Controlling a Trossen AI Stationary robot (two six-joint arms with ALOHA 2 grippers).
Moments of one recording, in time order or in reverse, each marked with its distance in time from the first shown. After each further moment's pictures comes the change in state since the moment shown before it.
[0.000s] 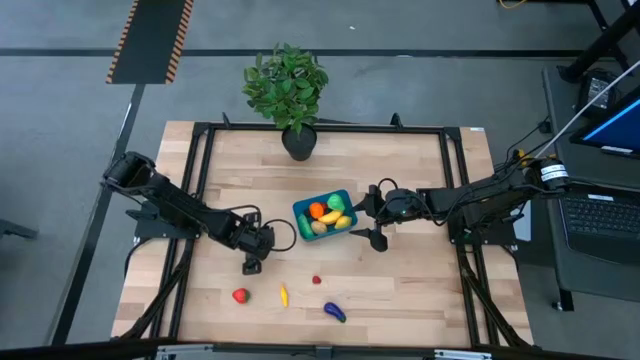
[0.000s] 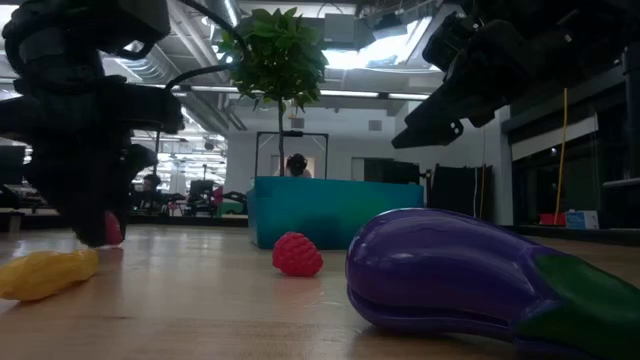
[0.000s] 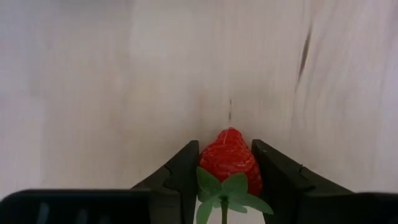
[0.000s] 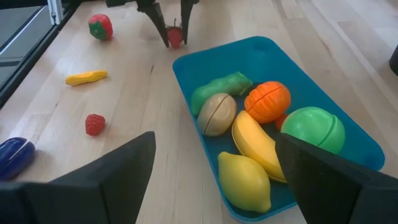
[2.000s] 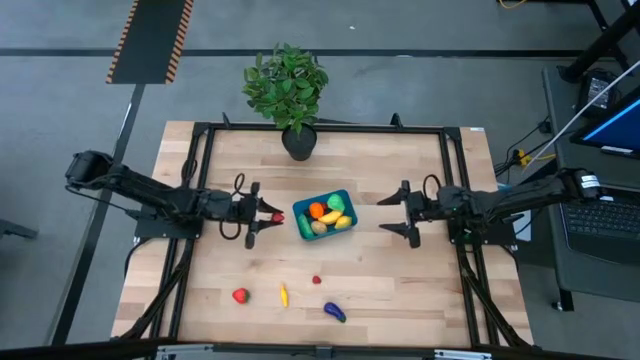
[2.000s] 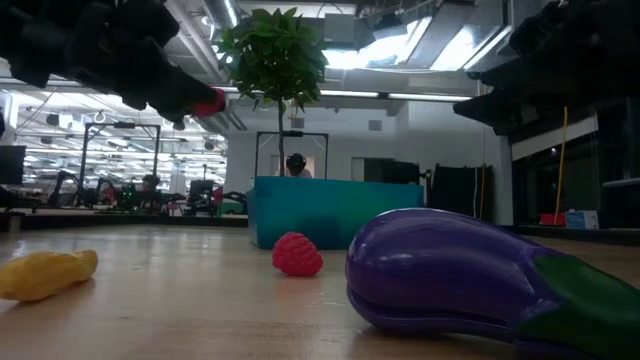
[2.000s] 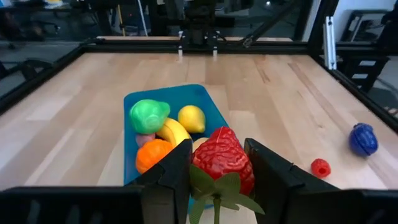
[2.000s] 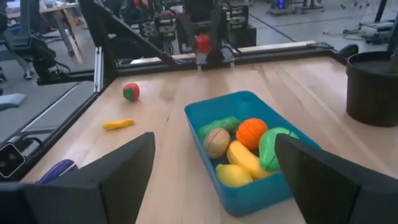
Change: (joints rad) left arm 0.232 -0.497 -0.411 0.910 0.004 0.424; right arm -0.001 -0.538 -0.401 0.218 0.000 0.005
